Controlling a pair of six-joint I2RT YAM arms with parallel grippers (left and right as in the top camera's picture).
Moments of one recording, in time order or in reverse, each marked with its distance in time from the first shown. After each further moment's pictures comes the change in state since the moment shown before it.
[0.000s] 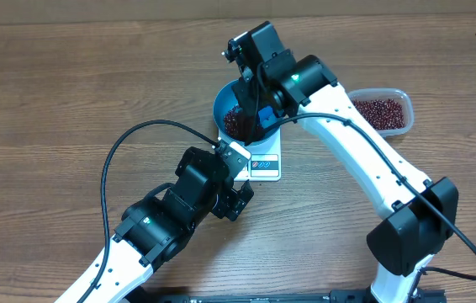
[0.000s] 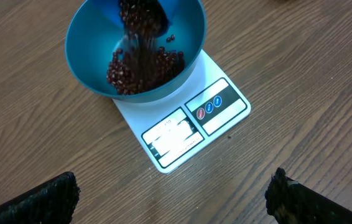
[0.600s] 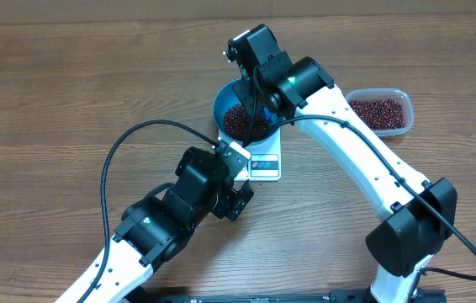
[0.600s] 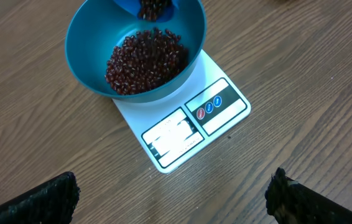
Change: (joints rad) left arm 0.000 0.000 0.000 0.000 0.000 0.000; right arm 0.011 0.000 0.000 0.000 0.095 0.000
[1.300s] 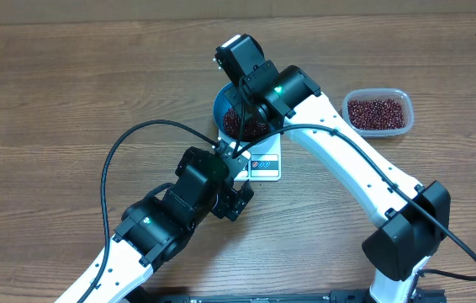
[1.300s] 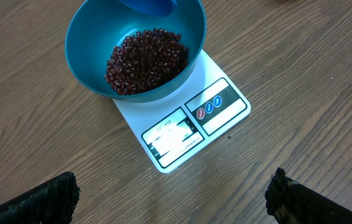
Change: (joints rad) left arm 0.000 0.000 0.000 0.000 0.000 0.000; right arm 0.064 0.000 0.000 0.000 0.132 0.000
